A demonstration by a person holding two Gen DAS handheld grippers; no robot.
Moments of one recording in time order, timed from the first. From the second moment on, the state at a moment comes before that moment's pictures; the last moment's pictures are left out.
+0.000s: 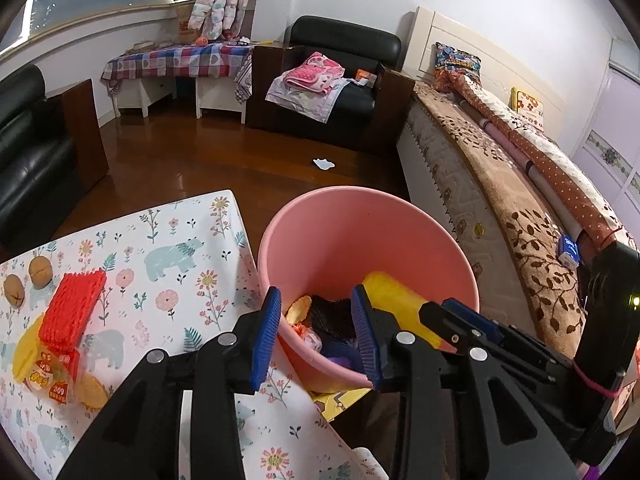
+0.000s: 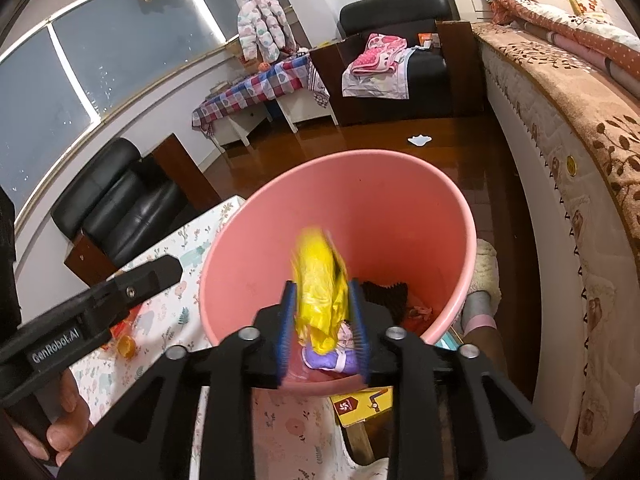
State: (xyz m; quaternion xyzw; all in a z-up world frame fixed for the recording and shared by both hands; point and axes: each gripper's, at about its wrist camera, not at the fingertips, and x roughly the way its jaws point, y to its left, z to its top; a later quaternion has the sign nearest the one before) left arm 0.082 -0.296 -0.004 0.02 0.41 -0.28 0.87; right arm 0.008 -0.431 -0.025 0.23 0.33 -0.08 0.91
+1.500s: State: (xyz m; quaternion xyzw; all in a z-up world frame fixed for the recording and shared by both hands) left arm 0.007 -0.104 -0.007 -0.03 0.37 -0.18 0.91; right arm -0.010 -0.298 -0.010 0.19 0.35 0.02 0.92
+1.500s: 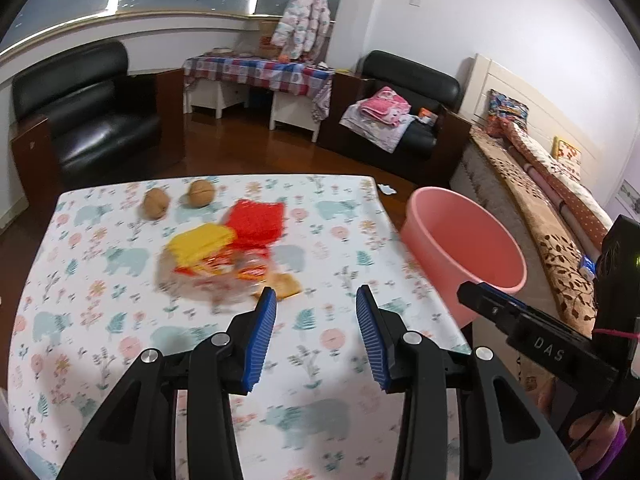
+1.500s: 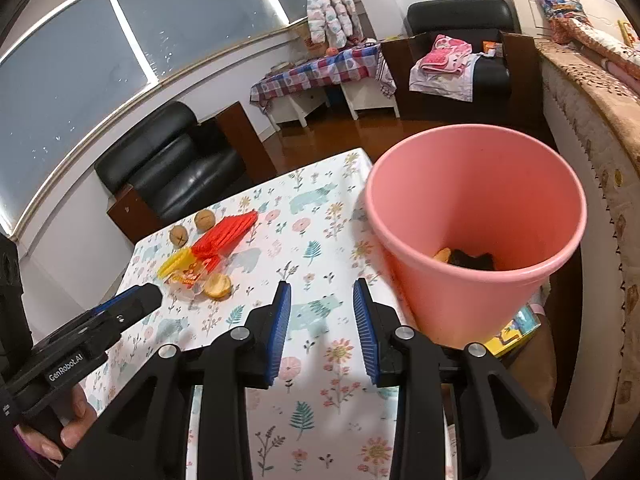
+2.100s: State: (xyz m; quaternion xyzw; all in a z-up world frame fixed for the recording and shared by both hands) left arm 0.056 -0.015 -0.018 -0.15 0.41 -0.11 0.89; right arm 0.024 -0.257 -0.016 0.15 0.37 0.07 0.91
